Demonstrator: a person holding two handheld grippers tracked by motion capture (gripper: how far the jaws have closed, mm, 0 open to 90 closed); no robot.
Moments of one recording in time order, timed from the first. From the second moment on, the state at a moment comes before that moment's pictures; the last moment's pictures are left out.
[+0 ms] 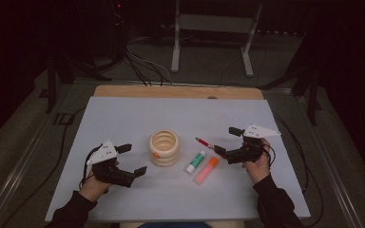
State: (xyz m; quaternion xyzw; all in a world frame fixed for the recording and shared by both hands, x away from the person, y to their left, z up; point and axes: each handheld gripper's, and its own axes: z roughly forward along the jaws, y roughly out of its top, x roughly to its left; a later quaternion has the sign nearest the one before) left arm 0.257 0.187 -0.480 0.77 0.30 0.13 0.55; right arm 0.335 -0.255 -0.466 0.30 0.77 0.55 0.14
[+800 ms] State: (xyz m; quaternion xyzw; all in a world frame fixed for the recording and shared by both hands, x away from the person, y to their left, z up) left arm 0.244 0.197 -0.488 0.76 0.31 0.17 0.55; right arm 0.369 -0.244 -0.500 0.31 0.83 0.45 0.10
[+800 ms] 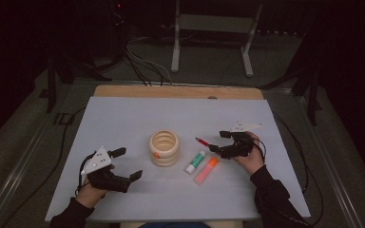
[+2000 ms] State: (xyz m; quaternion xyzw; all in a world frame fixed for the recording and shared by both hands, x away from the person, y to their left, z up) left arm 0.245 0.198 -0.489 0.76 0.32 0.17 0.55; right arm 0.384 -0.218 -0.528 0.32 0.89 0.30 0.12
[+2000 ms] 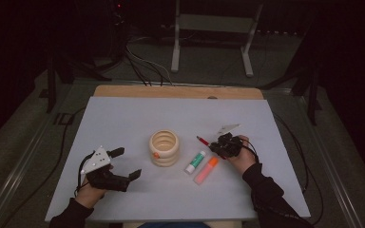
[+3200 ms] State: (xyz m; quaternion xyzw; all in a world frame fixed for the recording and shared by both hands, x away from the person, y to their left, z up) left arm 0.244 0.188 -0.462 0.75 0.31 0.14 0.57; right arm 0.348 -0.232 -0.469 0.33 0.84 0.41 0.13
